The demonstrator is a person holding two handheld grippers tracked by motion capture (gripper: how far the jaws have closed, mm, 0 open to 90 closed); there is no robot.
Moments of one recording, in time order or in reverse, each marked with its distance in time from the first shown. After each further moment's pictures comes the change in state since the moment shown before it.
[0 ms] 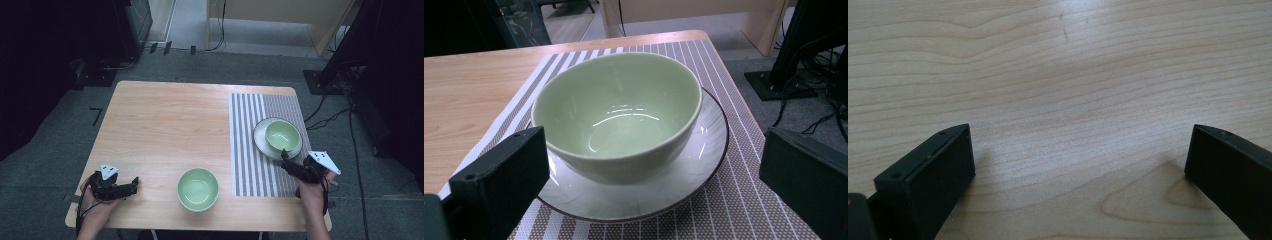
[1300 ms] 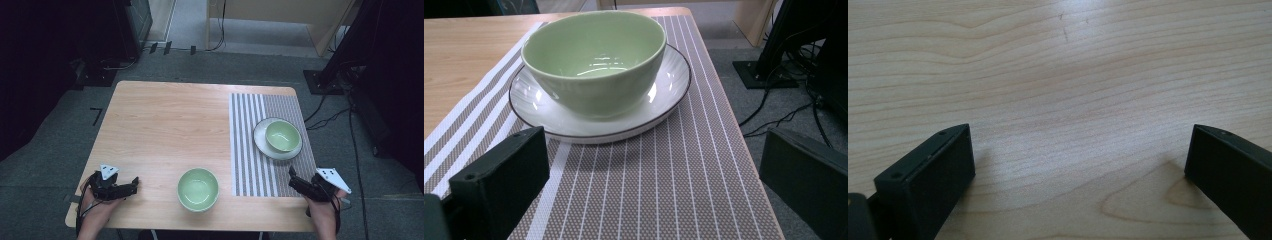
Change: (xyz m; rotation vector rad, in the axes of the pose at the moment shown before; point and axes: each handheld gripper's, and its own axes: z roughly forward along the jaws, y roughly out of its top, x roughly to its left) left arm 0.000 0.000 0.000 0.000 0.000 0.000; right arm -0.017 -0.023 -0.043 0.048 -0.027 -0.055
